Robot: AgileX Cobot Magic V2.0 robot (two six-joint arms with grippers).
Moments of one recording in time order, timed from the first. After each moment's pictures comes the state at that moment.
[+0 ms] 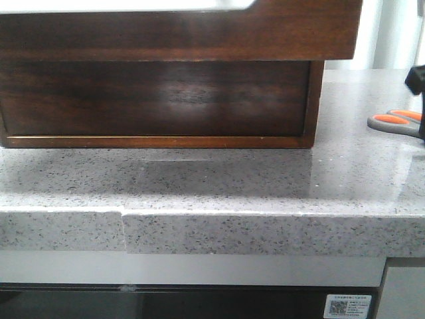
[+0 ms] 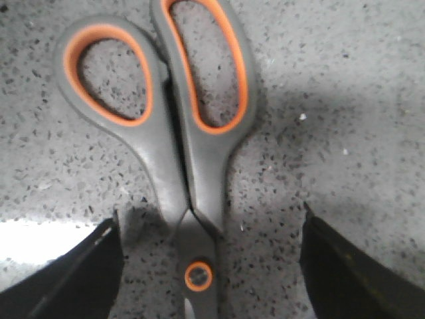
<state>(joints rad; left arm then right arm) -0.22 0.12 -0.37 -0.50 0.68 0.69 0.07 1.46 -0.94 -0.17 0.63 0.12</state>
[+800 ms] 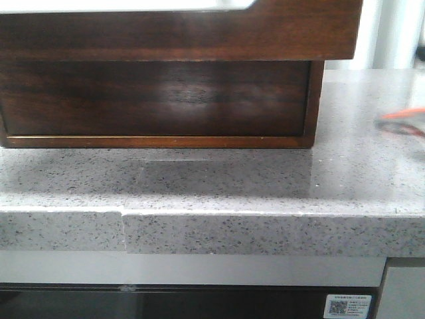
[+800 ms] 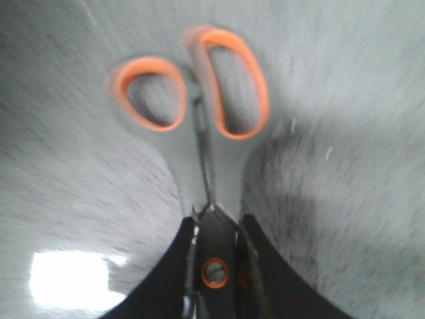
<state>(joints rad) -0.22 0.12 -0.37 -0.50 0.68 0.69 0.09 1.30 -0.95 -0.13 0.63 0.12</state>
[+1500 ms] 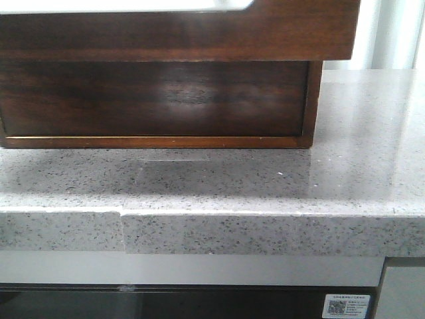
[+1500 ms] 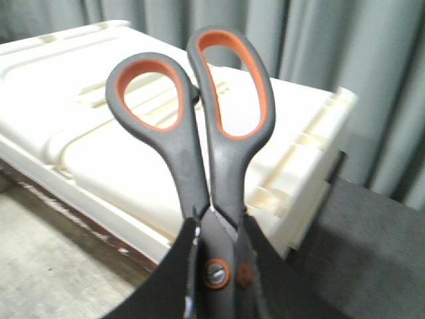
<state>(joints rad) -0.22 0.12 -0.37 -0.50 0.68 0.69 0.56 1.10 -1.30 -0.13 0.46 -0.04</state>
